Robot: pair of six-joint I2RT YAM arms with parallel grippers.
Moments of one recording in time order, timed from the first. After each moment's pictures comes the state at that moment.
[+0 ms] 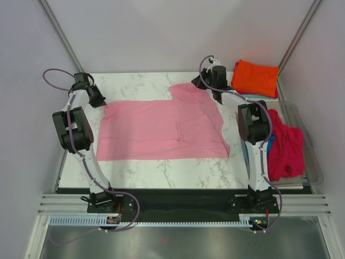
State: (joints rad) left arm 0.27 2.15 1.69 -0.49 0.16 -0.32; right arm 0.25 2.38 1.80 0.24 -0.26 0.49
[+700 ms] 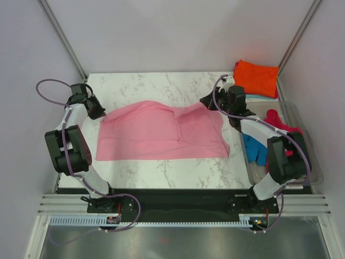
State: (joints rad) left arm 0.27 1.74 1.27 -0.45 0.15 -0.33; right arm 0.27 1.66 1.01 0.36 -0.33 0.45
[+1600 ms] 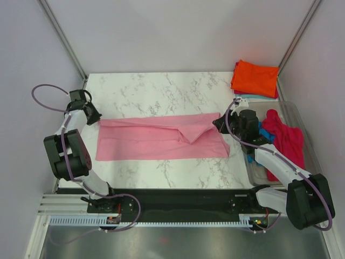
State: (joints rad) left arm 0.30 1.67 1.15 -0.37 0.01 -0.31; right arm 0.28 1.17 0.61 0.18 -0.20 0.45
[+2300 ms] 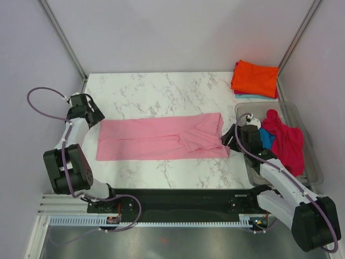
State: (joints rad) left arm 0.27 1.50 1.02 -0.35 -0.19 -0.34; right arm 0.28 0.95 0.45 -0.13 0.08 0.64
